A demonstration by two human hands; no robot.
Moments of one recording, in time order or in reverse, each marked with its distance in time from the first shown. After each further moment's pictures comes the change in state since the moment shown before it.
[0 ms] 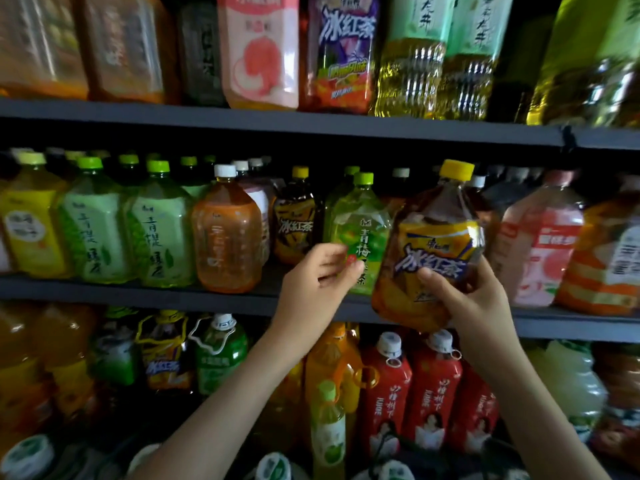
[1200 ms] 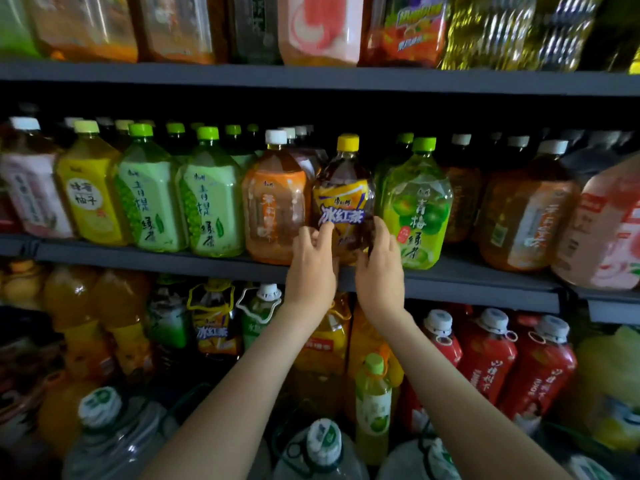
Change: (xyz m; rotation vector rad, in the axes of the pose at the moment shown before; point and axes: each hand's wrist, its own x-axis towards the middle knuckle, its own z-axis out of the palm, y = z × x) left_hand 0.026 -0.089 -0.040 0.830 0.245 0.089; right_hand 0.016 0.080 0.164 -0.658 -0.031 -0.150
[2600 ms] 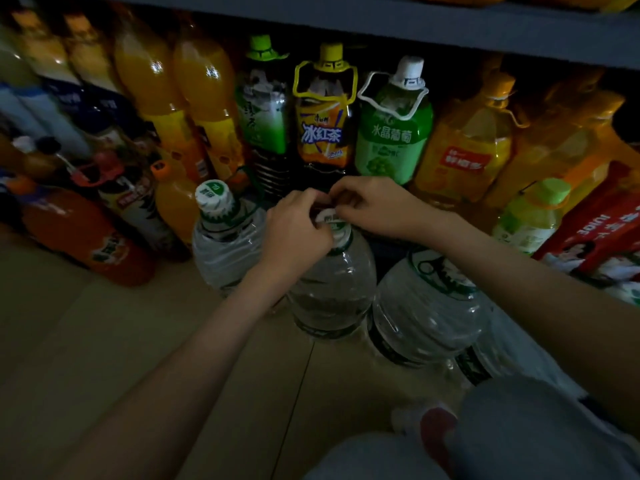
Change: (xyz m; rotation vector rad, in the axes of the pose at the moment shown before) left_hand -0.195 -0.201 -0.045 -0.060 -0.342 -0.403; right_hand -0.147 -0.028 0.159 0.038 -1.052 -0.216
